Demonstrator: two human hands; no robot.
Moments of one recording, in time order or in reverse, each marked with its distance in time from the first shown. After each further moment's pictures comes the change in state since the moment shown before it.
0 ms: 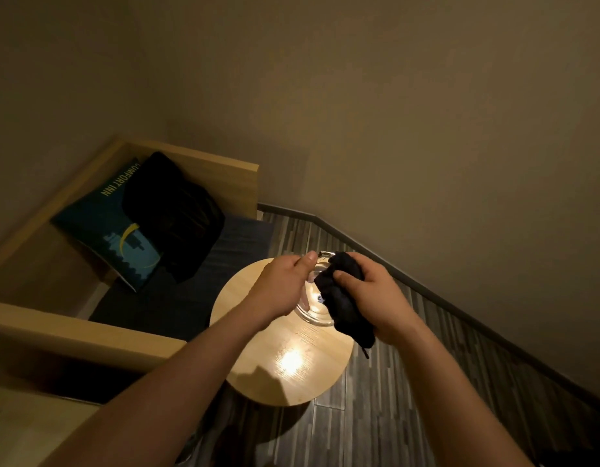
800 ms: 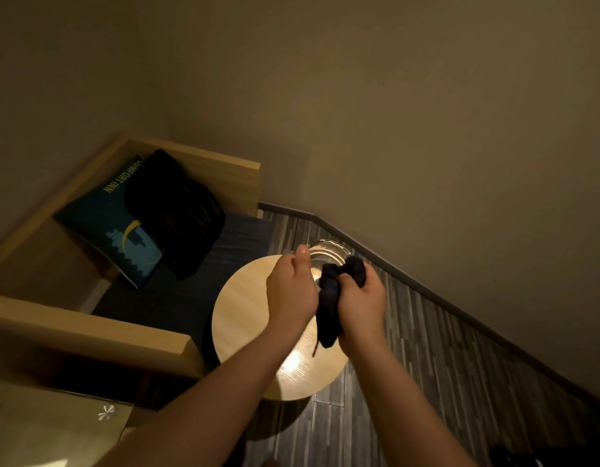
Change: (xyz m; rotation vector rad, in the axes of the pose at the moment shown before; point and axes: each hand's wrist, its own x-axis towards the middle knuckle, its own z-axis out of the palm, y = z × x) left_hand -0.021 -0.004 0.036 -0.252 0.439 -0.022; right_hand -0.018 0.015 0.060 0.292 0.435 0.070
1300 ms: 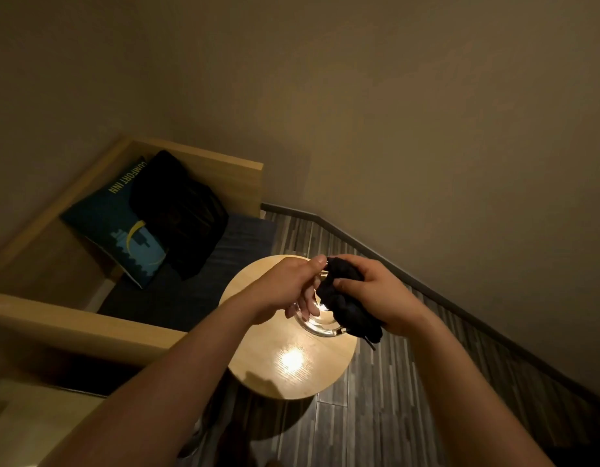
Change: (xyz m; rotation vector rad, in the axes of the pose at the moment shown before) left_hand 0.038 -0.001 -0.044 0.143 -0.748 -0.070; right_hand 0.027 -0.038 -0.040 -0.457 -0.652 -0.075
